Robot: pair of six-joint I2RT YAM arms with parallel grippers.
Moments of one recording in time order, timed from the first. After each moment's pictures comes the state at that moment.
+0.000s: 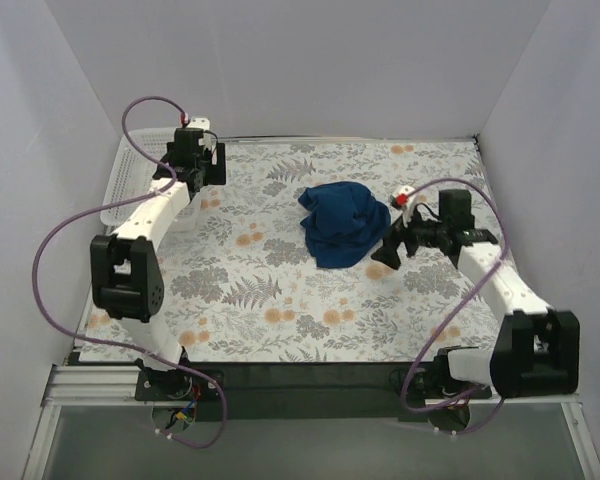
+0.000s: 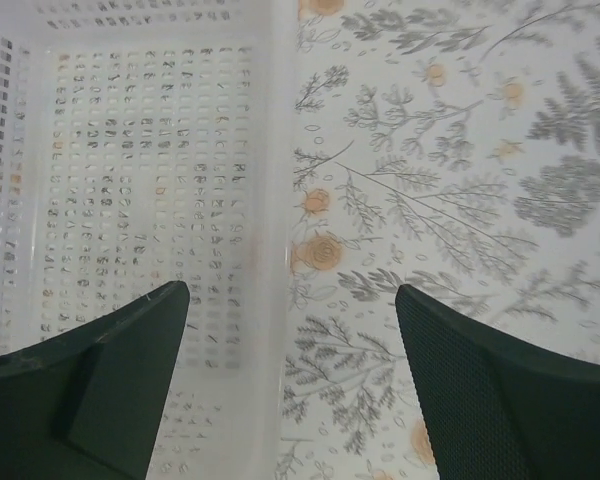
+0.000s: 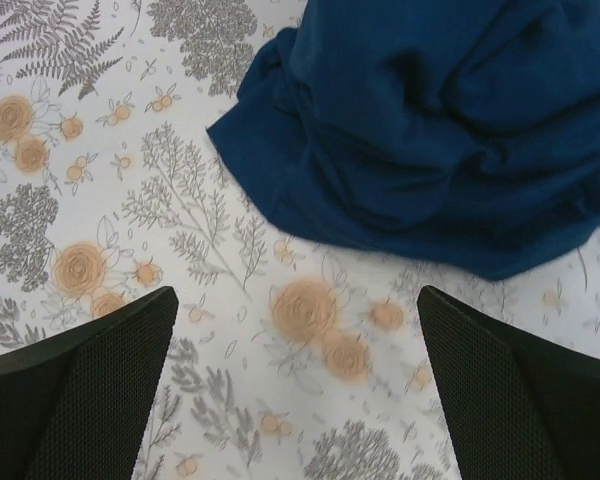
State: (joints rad) left arm -0.14 1.87 1.52 -0.31 -0.27 0.00; right arm 0.04 1.16 0.73 -0.33 -0.84 -0.52
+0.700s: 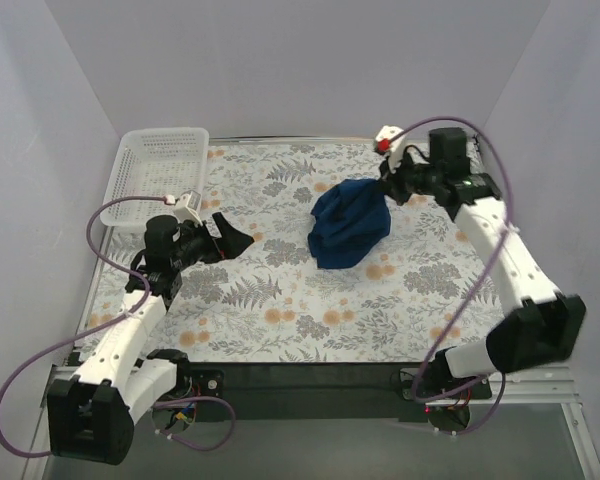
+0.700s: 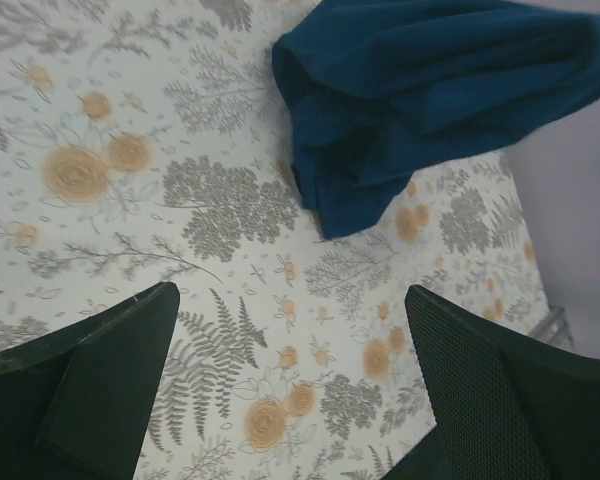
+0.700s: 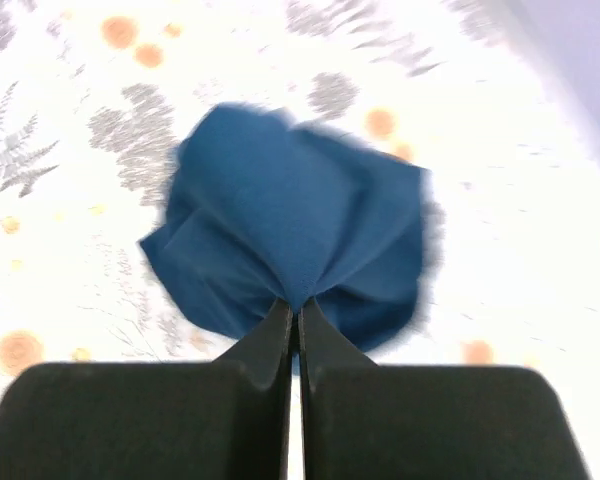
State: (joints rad) left arm -0.14 0.91 0.61 -0.07 0.45 -0.50; right arm 0.29 1.51 1.39 -0.57 -0.60 -0.52
